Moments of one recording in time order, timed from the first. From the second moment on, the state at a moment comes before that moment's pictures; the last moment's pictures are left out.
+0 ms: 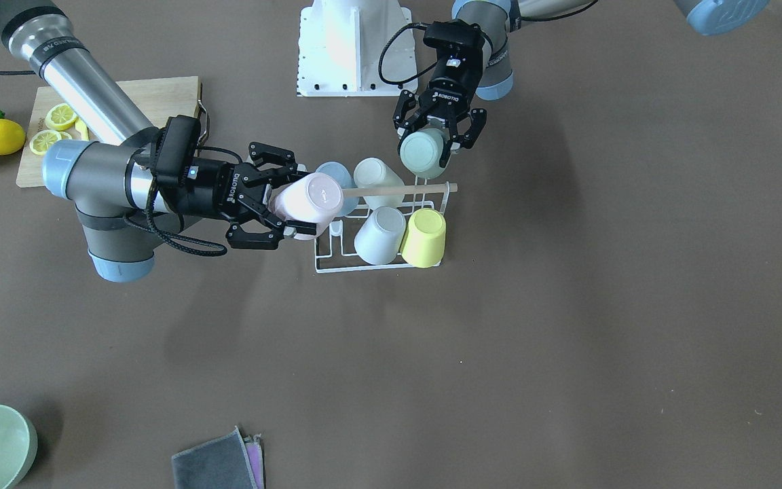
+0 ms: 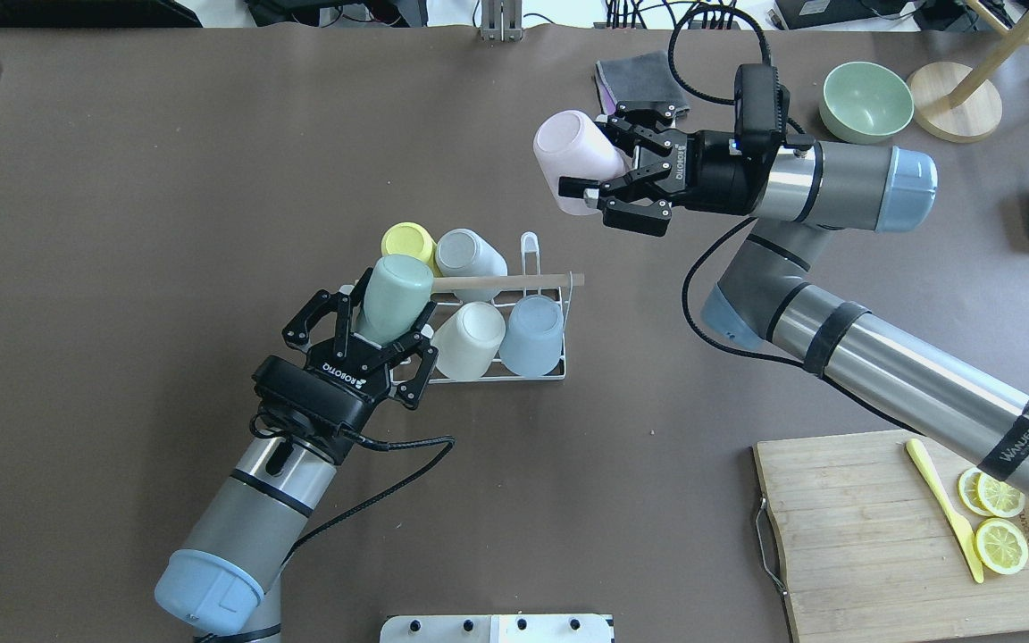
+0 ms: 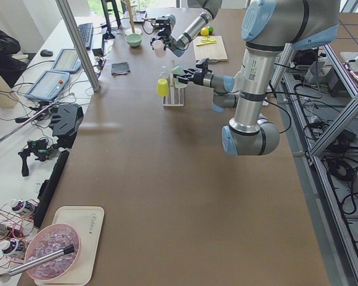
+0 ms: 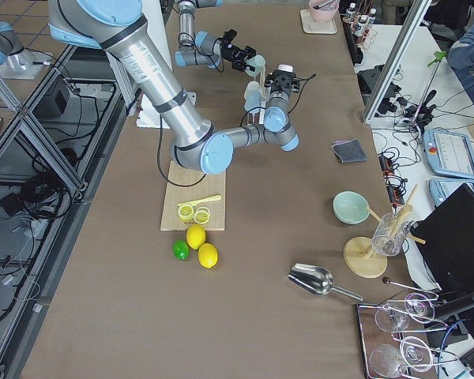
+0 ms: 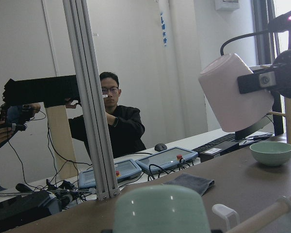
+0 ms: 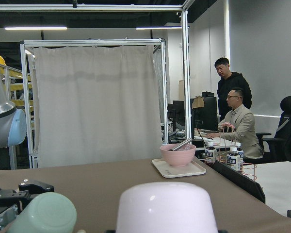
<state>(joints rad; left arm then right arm) -0.15 -2.01 -1.57 -3.12 -0.57 -0.20 0.75 -0.83 0.96 0.63 1.96 0.52</state>
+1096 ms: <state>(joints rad) -0.14 -2.02 -1.53 -3.13 -0.57 -0.20 0.71 -0.77 0.86 0.61 1.95 0.39</state>
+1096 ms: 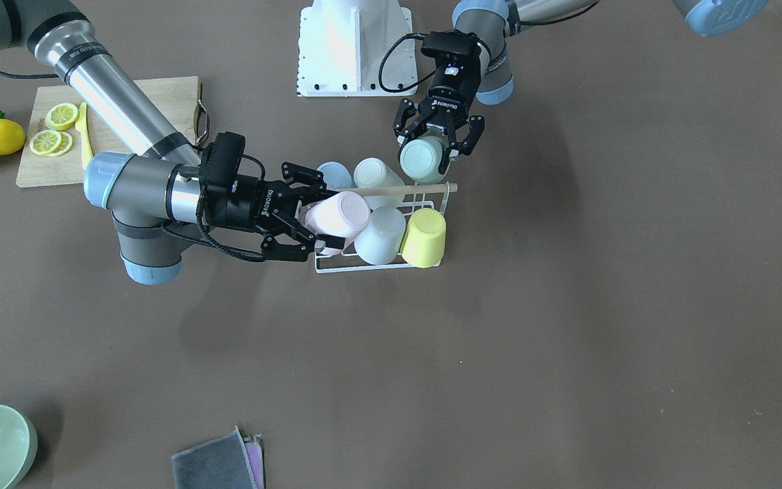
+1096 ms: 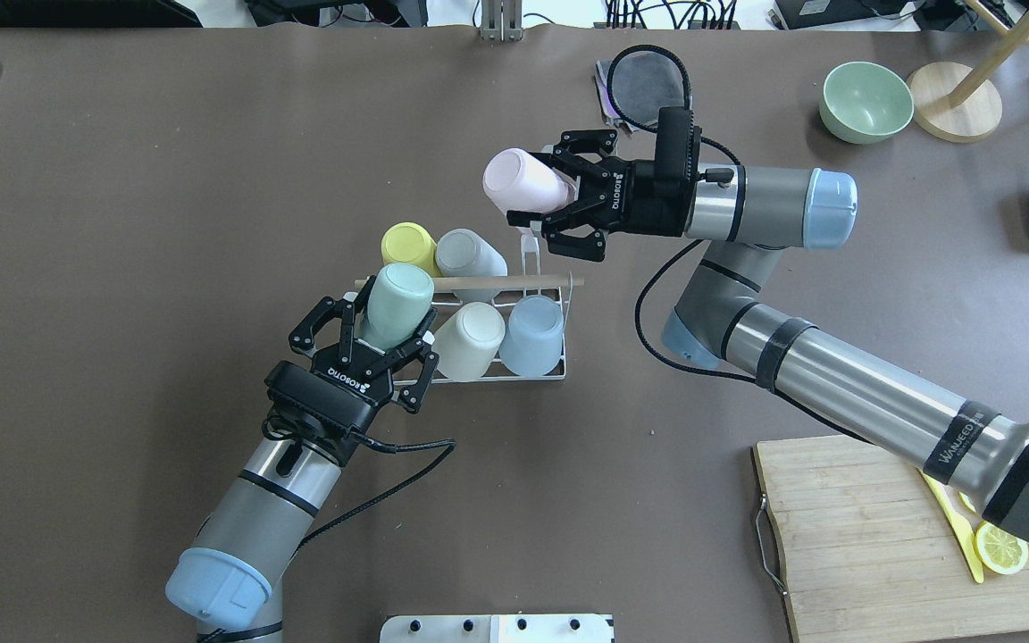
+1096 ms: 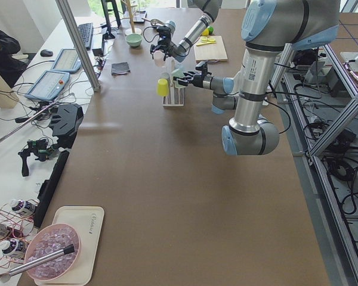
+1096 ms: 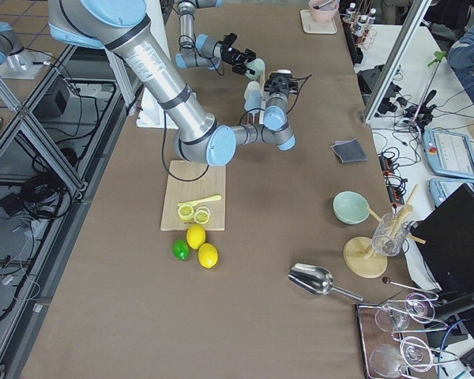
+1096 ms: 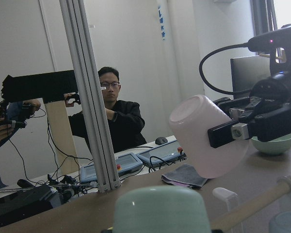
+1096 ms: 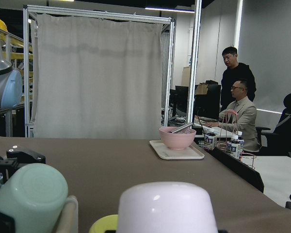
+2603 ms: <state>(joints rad) -0.18 -2.02 -1.63 -3.12 -0.59 -0.19 0.66 -0.78 0.85 0.60 1.95 0.33</state>
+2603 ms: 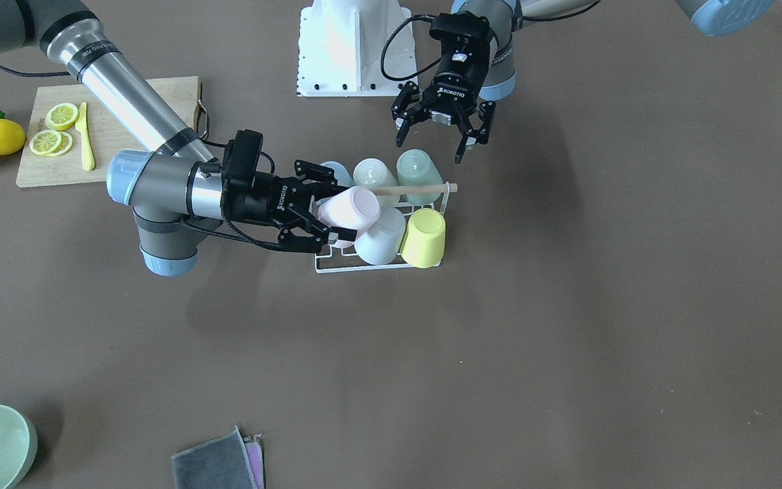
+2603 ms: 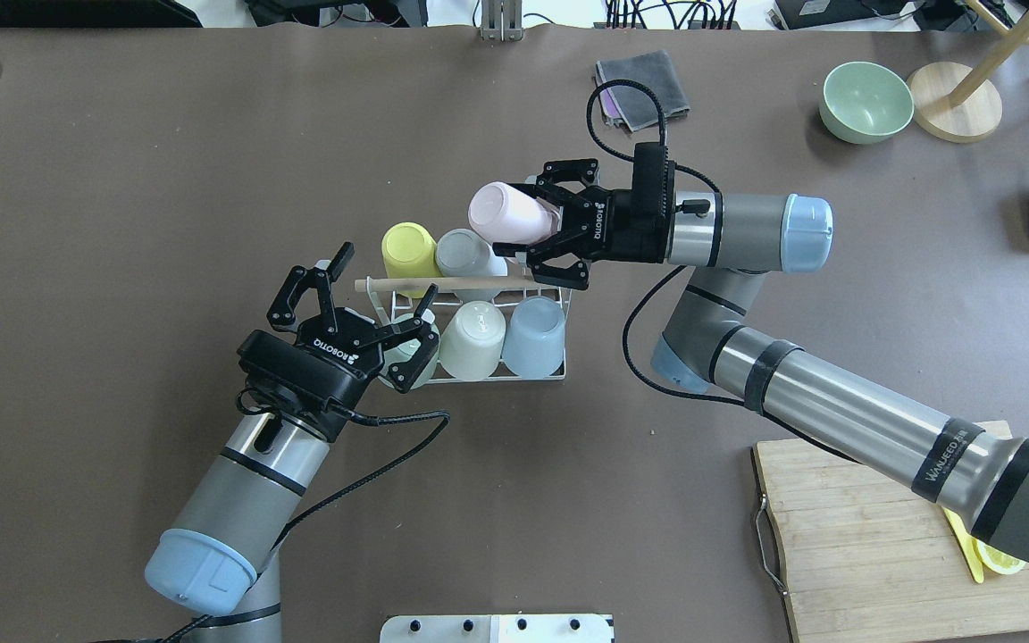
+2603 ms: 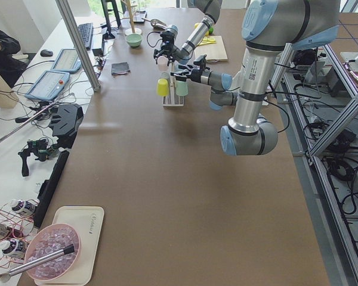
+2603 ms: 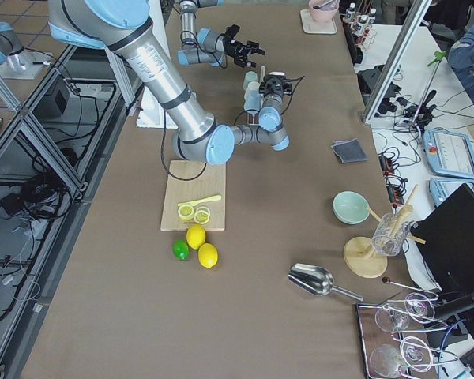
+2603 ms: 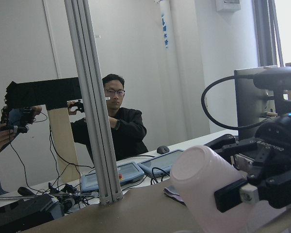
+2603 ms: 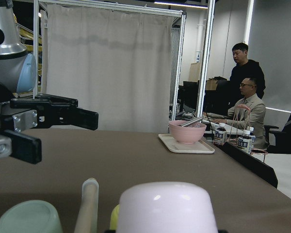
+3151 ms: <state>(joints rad) -0.29 -2.02 -1.70 -3.07 -0.67 -0.19 0.66 -0.78 0.85 0.61 1.95 0.33</state>
